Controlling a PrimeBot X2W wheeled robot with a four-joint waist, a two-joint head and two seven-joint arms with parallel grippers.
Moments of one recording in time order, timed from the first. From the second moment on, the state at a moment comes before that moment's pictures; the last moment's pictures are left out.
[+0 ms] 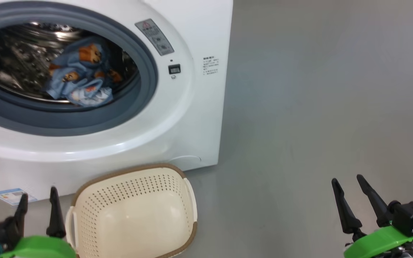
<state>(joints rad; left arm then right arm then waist) -0.14 0.09 0.17 0.38 -0.21 -0.13 -0.26 -0.04 -0.19 0.02 0.21 0.32 0.13 -0.25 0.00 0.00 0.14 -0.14</state>
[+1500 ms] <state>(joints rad) 0.07 0.07 0.16 0.23 -0.22 -0.13 -0.26 0.06 -0.23 -0.01 0.19 0.33 0.13 -0.25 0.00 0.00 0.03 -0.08</state>
